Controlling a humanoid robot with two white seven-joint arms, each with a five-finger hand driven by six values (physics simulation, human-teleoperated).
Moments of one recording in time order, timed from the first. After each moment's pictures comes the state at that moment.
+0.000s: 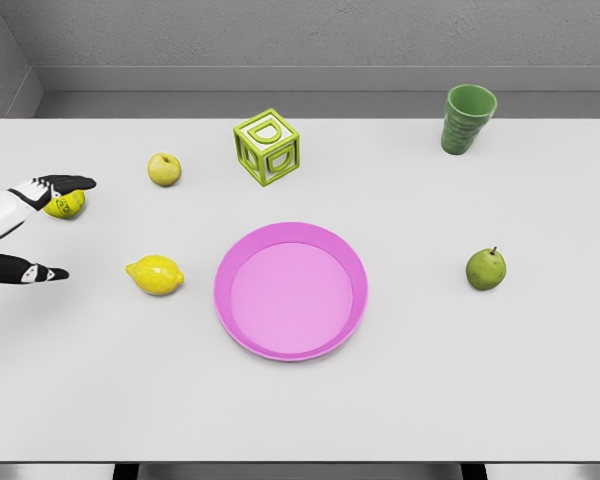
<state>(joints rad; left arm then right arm) 0.03 0.86 0.03 -1.61 0.00 -0.61 -0.42 0.02 0.00 -0.27 0.07 0.32 -0.13 -0.20</state>
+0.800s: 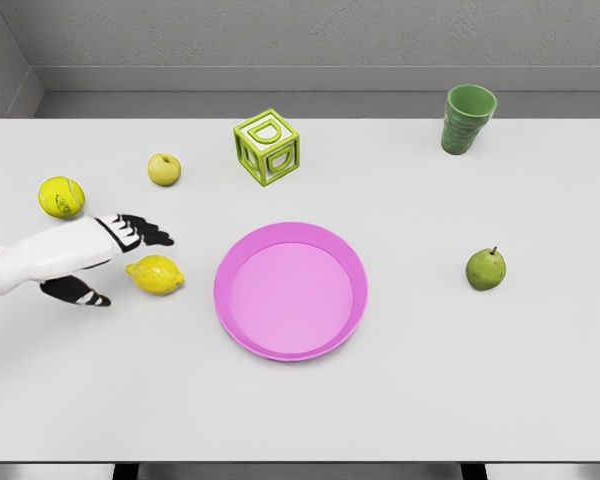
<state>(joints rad) -0.18 0.84 -0.22 -1.62 -0.29 -0.61 -0.55 0.02 0.00 -0.27 0.07 0.32 -0.13 -0.20</state>
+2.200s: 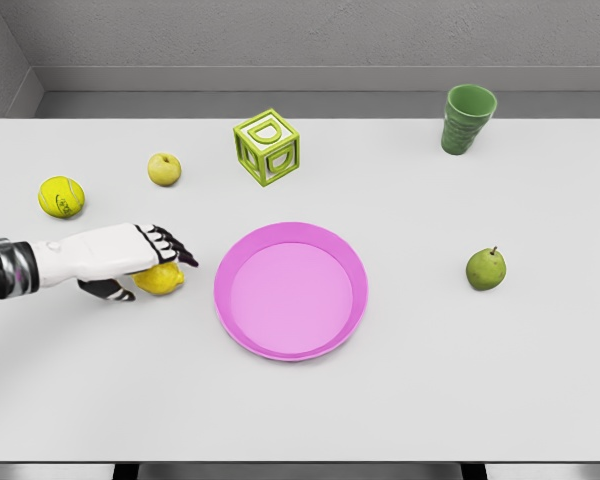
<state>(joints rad) -0.32 0.77 -0.38 -1.58 -0.50 -0.61 -0.61 0.02 0.00 -0.27 0.07 0.32 -0.13 -0.20</state>
